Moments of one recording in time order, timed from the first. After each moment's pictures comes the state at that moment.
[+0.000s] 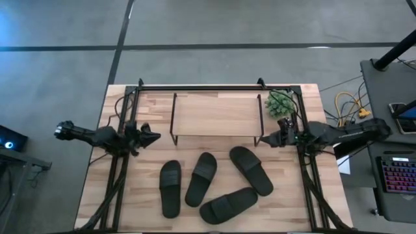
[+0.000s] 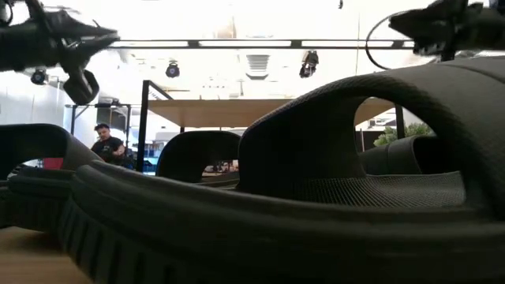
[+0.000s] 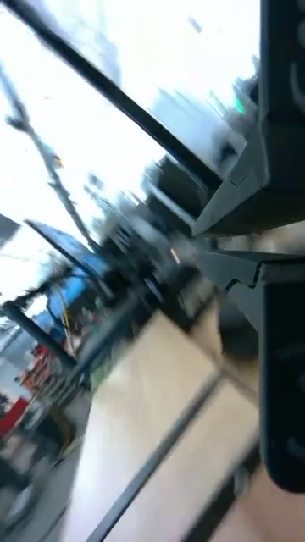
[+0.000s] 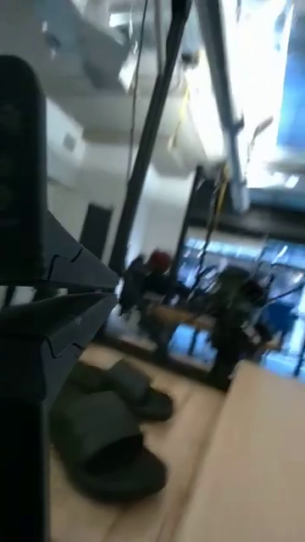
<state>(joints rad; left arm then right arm) -0.26 0.06 0.00 0.26 -0.36 -0.71 0.14 0.40 0.19 0.27 0.06 1.33</state>
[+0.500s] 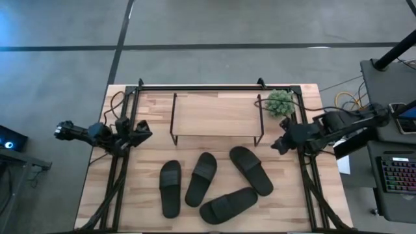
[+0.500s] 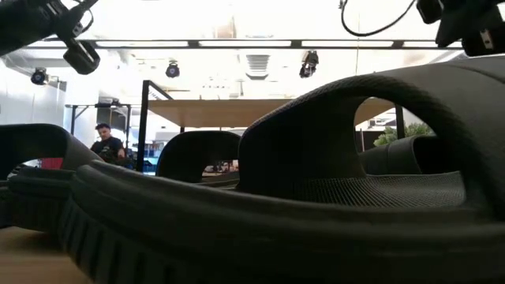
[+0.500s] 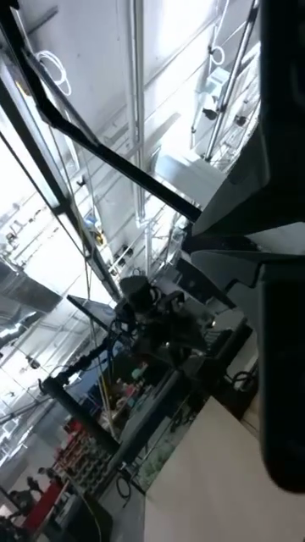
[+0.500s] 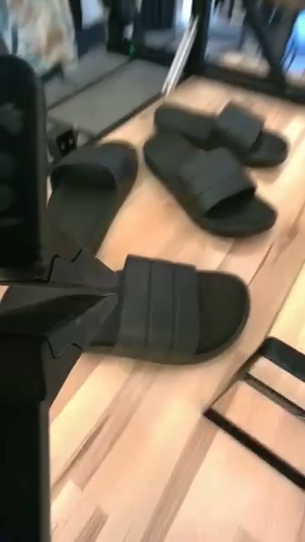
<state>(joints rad) -0.26 0.06 0.04 0.43 -0.23 -0.60 0.30 0.81 0.91 -1.00 0.13 1.30</state>
